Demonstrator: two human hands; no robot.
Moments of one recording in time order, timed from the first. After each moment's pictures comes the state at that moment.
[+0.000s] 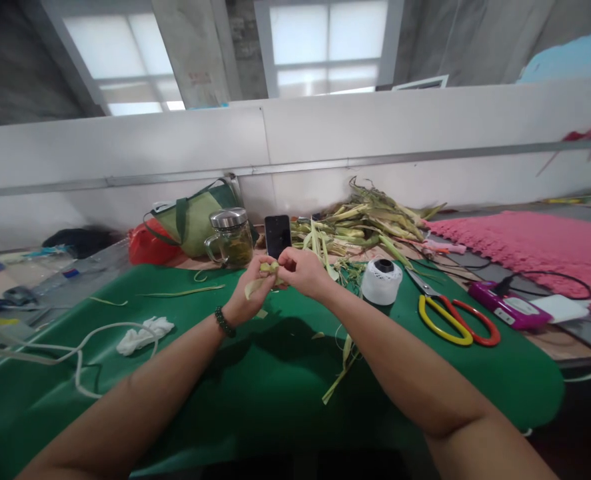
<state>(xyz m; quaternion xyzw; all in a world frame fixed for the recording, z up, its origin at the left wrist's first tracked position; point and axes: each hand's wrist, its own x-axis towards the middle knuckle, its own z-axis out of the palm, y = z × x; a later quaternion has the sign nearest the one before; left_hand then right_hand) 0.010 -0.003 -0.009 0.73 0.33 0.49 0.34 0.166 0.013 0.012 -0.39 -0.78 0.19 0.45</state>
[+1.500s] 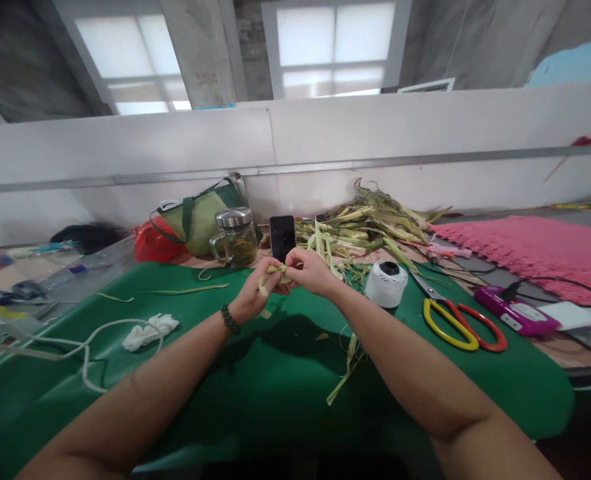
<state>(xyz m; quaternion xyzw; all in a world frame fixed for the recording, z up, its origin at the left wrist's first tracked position) 0.011 0.000 -0.014 0.70 0.30 0.48 0.44 0.165 0.018 0.010 -0.35 -0.71 0.42 0.45</state>
